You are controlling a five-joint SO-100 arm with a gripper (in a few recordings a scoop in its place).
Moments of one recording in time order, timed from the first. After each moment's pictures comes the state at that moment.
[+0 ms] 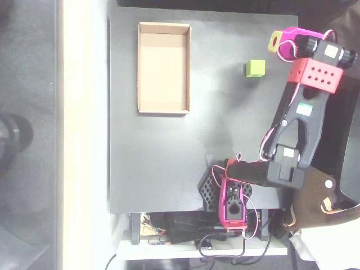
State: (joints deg) arm 12.7 83.9 73.2 80.7 88.1
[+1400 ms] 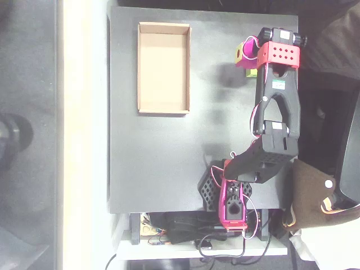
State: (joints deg) arm 4.9 67.9 78.0 79.8 87.6
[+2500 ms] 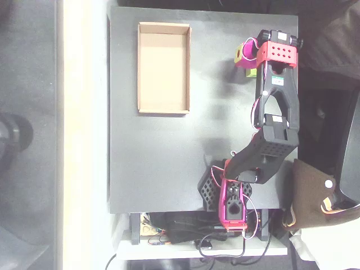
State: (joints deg) arm 6.5 62.1 78.1 73.6 87.6
